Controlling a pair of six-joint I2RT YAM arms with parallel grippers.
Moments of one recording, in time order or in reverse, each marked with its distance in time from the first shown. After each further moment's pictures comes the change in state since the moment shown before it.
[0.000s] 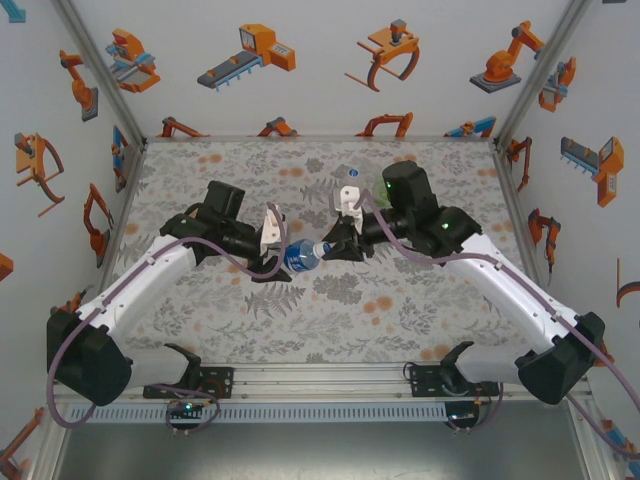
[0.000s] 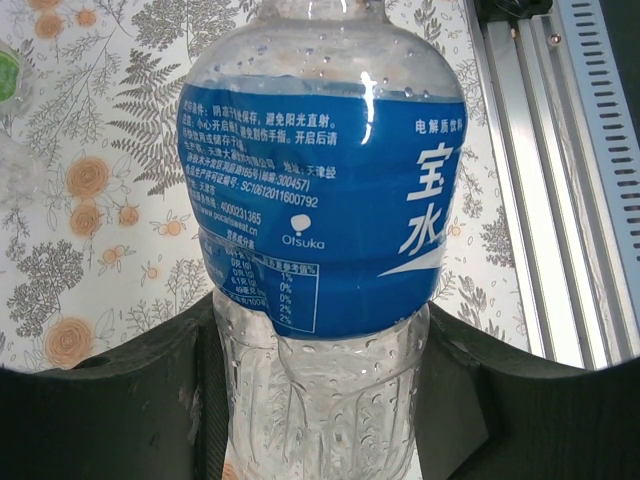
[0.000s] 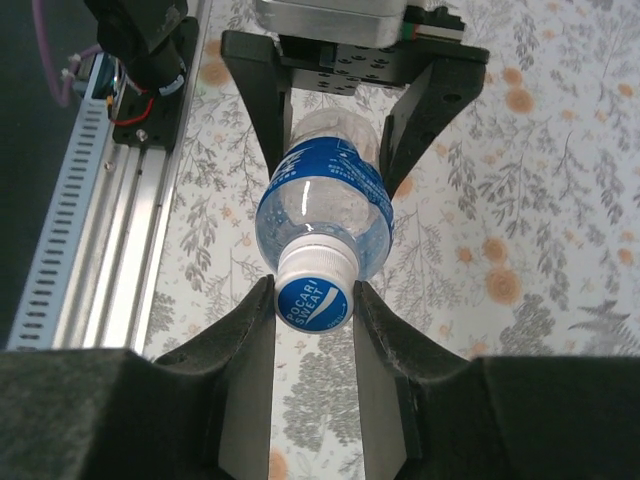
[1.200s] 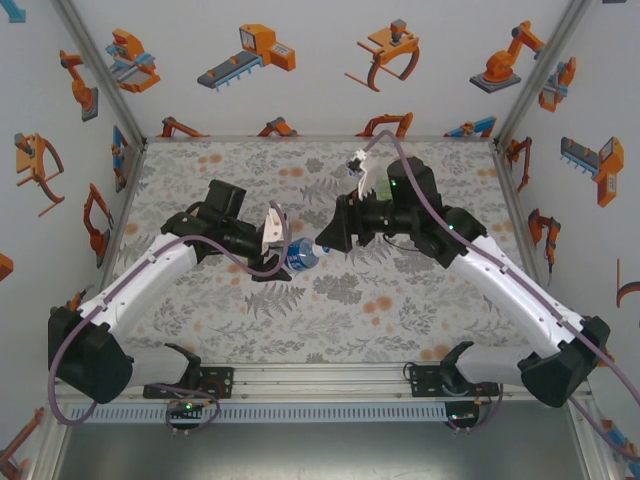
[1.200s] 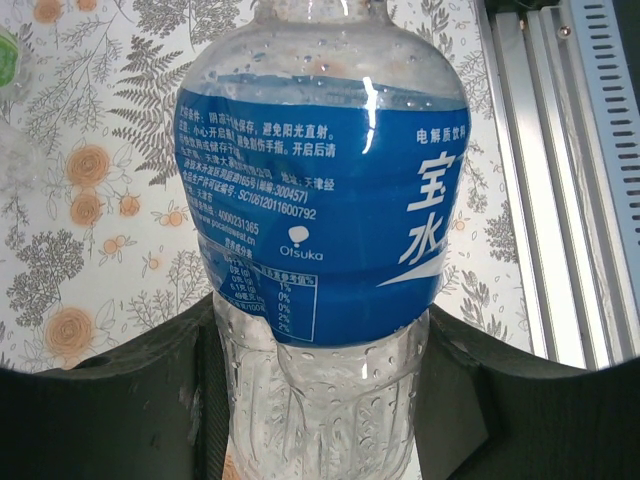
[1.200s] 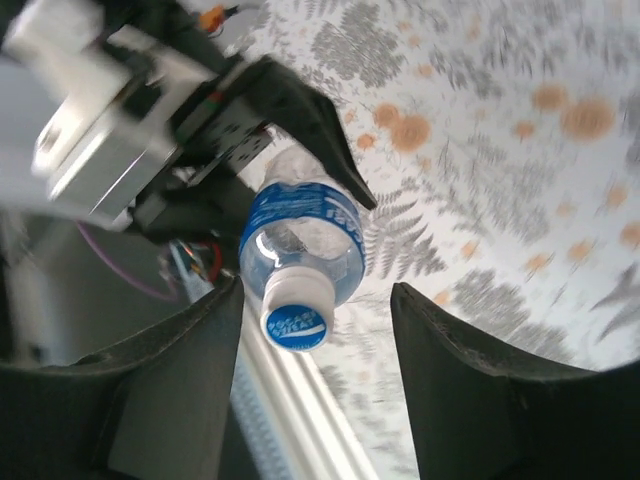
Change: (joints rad) left arm 0.000 0.013 0.013 -0.011 -0.018 -0.002; right arm 0.013 -0.034 0.020 0.060 0.294 0.738
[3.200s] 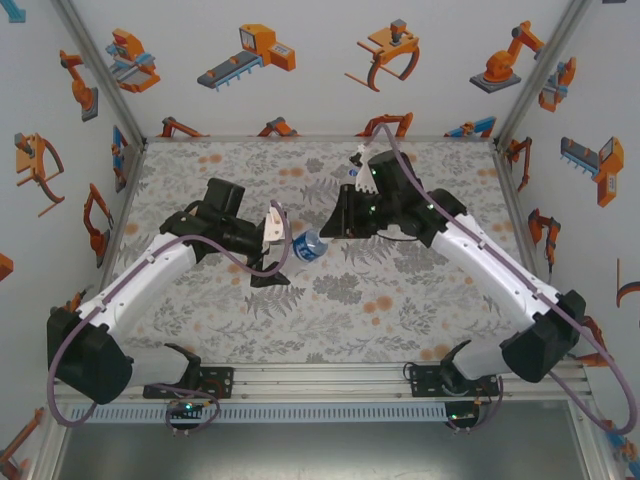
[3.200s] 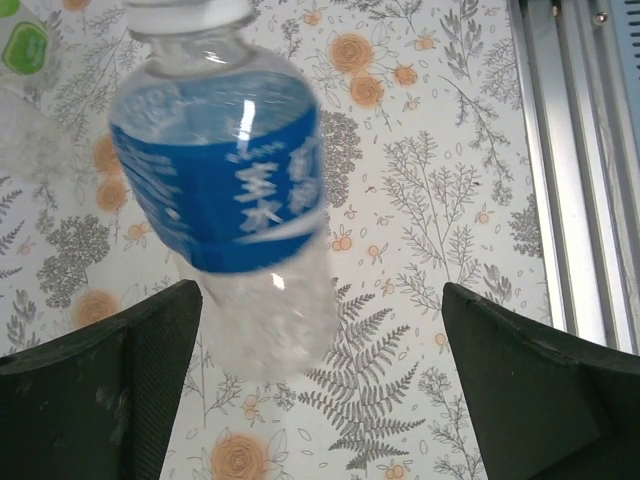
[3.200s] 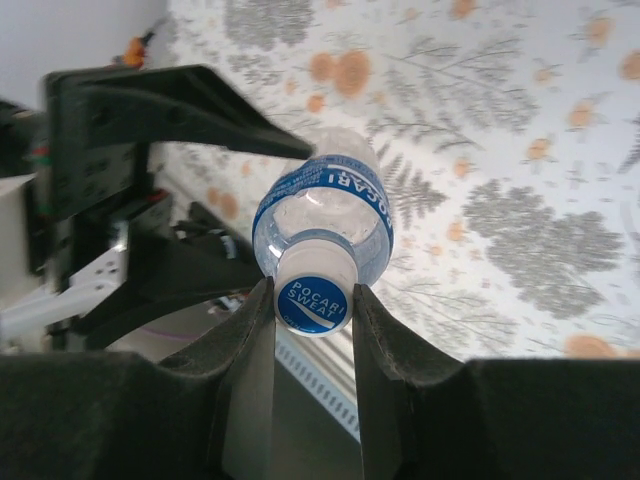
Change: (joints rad) left arm 0.001 -0.005 0.009 0.017 -0.057 -0.003; right arm -0.039 0.187 0.135 -0.232 0.192 0.375
